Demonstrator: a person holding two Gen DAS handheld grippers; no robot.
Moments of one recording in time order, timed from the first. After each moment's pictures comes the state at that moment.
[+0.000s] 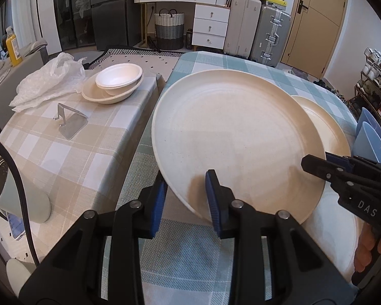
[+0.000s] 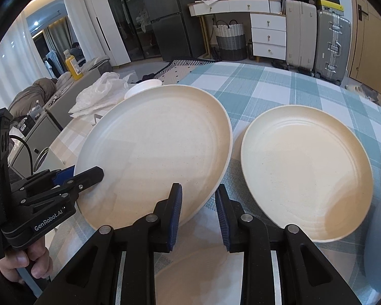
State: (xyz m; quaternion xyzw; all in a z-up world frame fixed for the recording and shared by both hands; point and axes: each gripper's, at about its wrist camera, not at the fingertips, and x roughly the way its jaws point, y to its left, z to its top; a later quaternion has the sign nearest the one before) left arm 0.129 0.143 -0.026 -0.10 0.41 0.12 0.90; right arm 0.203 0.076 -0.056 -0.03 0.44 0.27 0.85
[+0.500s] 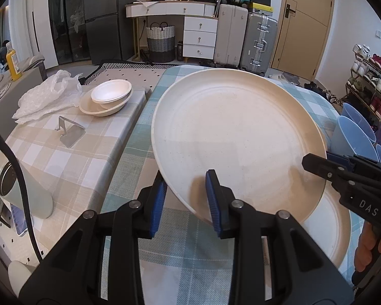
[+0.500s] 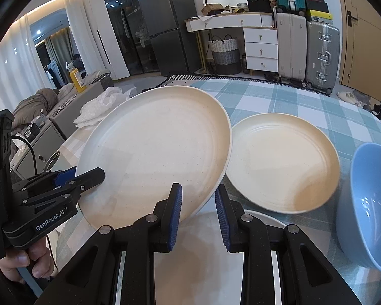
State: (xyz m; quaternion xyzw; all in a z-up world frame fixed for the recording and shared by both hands) left arm 0.086 0.080 0.013 -0.08 0.38 0.10 0.92; right arm 0.151 0.030 -0.021 -0.02 0.40 0.27 0.88
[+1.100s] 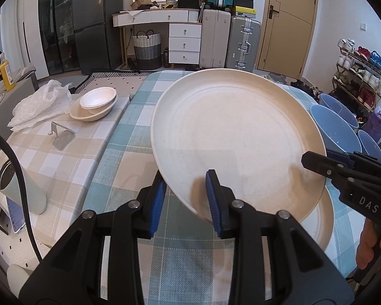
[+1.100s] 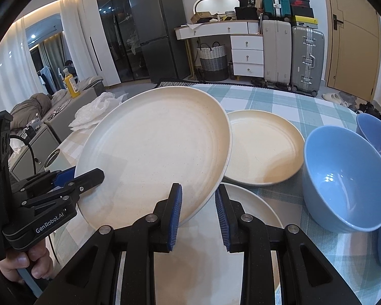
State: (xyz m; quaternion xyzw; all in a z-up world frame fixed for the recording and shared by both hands) left arm 0.038 0.005 0.034 -0.06 0.36 0.07 0.93; right arm 0.096 -0.011 -0.003 -0.02 0.39 0.23 0.89
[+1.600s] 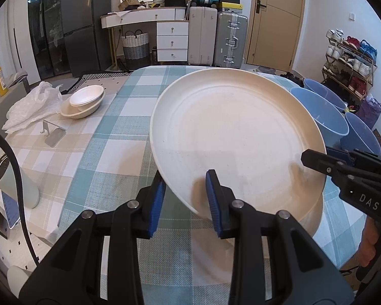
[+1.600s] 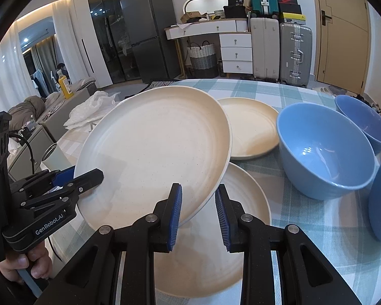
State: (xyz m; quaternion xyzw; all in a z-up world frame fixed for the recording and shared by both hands) left arm 0.007 -0.040 0.024 -0.04 0.37 0.04 0.93; right arm 0.063 -0.044 -0.010 -0.01 0.39 0.21 0.90
